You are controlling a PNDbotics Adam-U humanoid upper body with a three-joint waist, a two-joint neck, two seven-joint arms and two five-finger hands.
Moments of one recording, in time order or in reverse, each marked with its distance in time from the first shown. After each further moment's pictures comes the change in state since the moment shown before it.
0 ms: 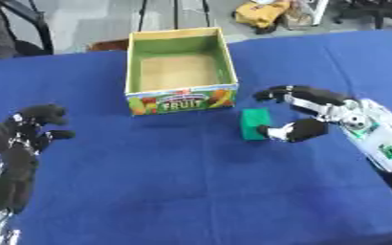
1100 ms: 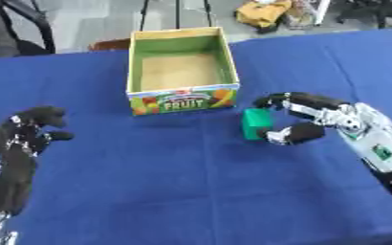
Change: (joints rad) left arm 0.000 0.000 -0.006 0.000 0.001 0.000 -0.009; right arm 0.000 0.016 0.003 0.070 0.010 -0.024 0.016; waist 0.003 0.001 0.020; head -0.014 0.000
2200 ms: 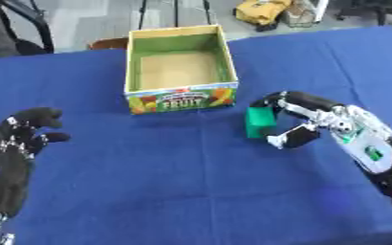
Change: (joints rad) left arm 0.000 0.000 -0.001 0.000 0.000 -0.002 -0.002; right arm 0.000 0.010 0.002 0.017 0.038 0.021 -0.110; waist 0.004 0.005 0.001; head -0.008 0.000
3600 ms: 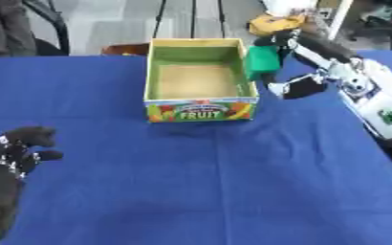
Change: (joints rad) left arm -0.027 0.001 -0.021 0.004 0.006 0.004 -0.022; right arm -0.203 -0.086 -0.102 0.011 -0.027 0.110 -0.134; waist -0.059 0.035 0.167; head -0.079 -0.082
